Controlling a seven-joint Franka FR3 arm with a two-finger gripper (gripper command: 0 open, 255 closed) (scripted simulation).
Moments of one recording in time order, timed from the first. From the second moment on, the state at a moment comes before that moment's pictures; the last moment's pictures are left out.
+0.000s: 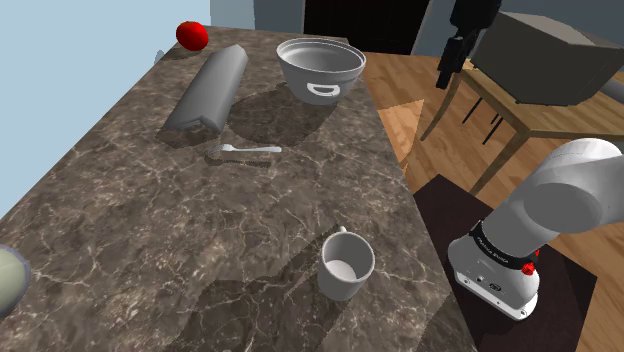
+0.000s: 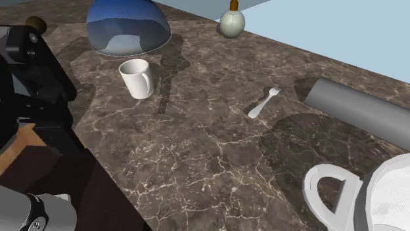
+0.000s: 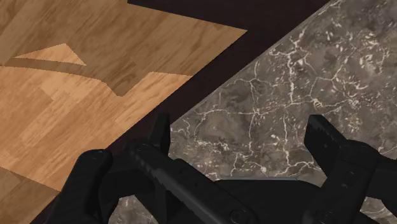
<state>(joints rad) -0.01 -0.78 0.04 -2.42 -0.09 1.59 -0.17</state>
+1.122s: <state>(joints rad) 0.10 -0.24 0.11 -2.17 0.01 1.82 -0.24</state>
